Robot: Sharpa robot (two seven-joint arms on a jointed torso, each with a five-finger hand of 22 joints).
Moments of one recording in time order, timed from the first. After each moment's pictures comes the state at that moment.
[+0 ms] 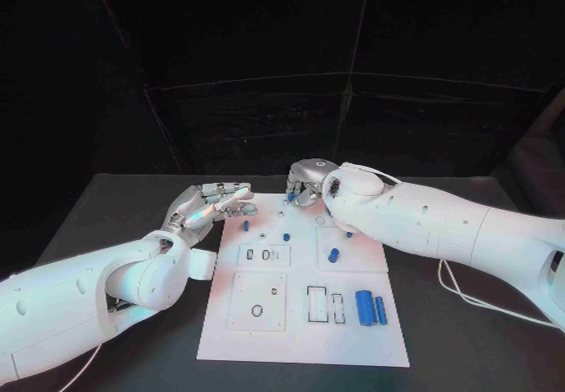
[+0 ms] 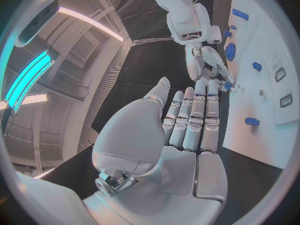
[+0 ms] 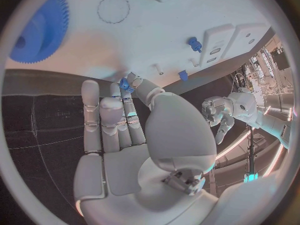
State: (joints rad) left arm 1.18 -0.86 -0.07 1.61 0.04 -0.32 0.53; left_hand 1.39 0.04 0.05 0.02 0.05 0.93 0.23 0.14 0.07 1.02 0.17 0.14 0.07 1.07 0.13 0.22 0.15 0.17 0.90 0.24 0.34 0.14; right arm 1.29 -0.42 -0.02 1.06 -1.63 -0.22 -0.18; right_hand 1.26 -0.05 0.44 -0.13 0.11 1.12 0.13 0.10 0.07 1.14 0.08 0.19 0.06 1.44 -0.01 1.16 0.71 0.17 1.01 0.10 1.18 0.64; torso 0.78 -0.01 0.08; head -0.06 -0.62
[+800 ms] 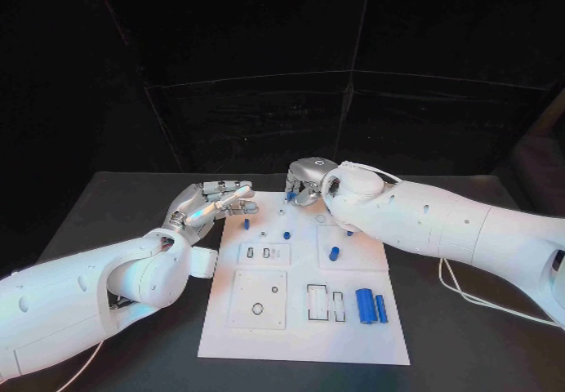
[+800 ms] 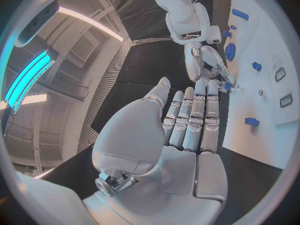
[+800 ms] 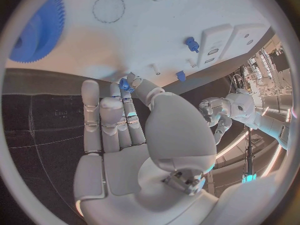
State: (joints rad) left arm 1.18 -0.86 -0.07 1.61 0.04 -0.32 0.53; left_hand 1.39 0.04 0.06 0.01 0.05 0.93 0.23 0.14 0.07 1.02 0.17 0.14 0.07 1.07 0.13 0.22 0.15 0.17 0.90 0.24 0.34 0.14; right arm 1.29 -0.42 -0.02 1.07 -1.64 -0.22 -0.17; right_hand 1.26 -0.06 0.45 -0.13 0.11 1.12 0.13 0.10 0.07 1.14 0.08 0.18 0.07 1.44 -0.01 1.16 0.70 0.17 1.01 0.10 1.18 0.63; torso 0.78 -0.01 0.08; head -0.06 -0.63
